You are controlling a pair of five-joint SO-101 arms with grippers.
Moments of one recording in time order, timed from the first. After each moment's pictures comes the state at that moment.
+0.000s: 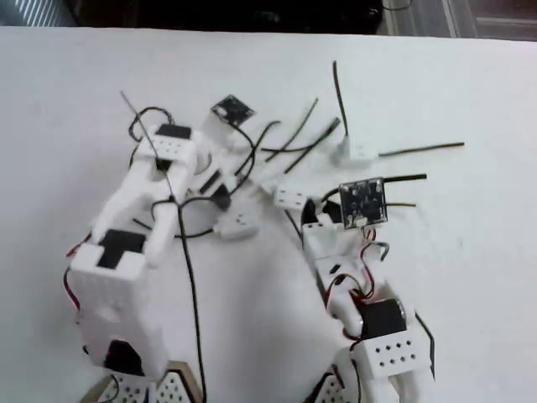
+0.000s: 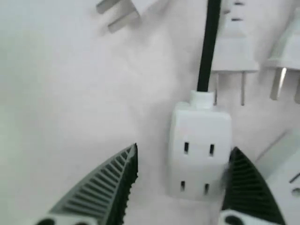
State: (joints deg) left arm 3.9 26.8 1.7 61.3 -29.1; right arm -15.9 -76.3 81.2 32.9 -0.7
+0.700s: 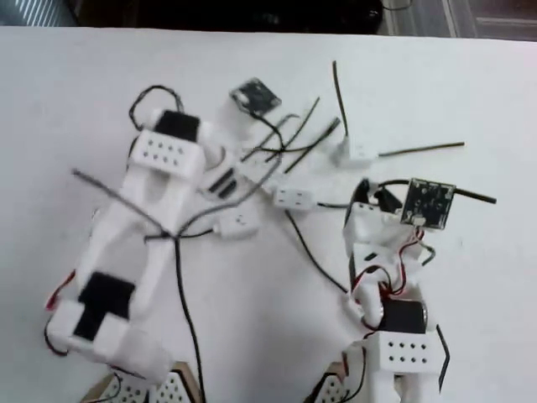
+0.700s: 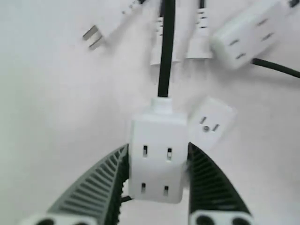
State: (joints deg) left arm 13.0 2.0 3.7 79.3 -28.4; right arm 0.7 -76.4 81.2 26.2 -6.9
